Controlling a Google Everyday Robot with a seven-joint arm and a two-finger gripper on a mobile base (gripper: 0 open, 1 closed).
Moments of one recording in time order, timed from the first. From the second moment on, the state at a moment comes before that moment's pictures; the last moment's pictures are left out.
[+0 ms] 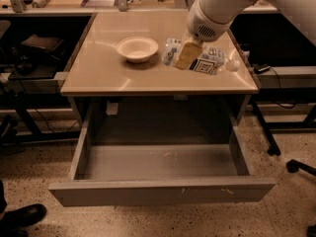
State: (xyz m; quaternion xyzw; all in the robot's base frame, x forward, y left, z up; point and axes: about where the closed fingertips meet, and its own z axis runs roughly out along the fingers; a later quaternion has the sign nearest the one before) arm 0.630 -0.077 0.942 -0.60 0.75 -0.03 0.29
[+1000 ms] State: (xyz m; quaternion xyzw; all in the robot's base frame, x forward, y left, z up) arm 0.540 -0.033 0.894 -0.59 0.77 -0.05 0.26
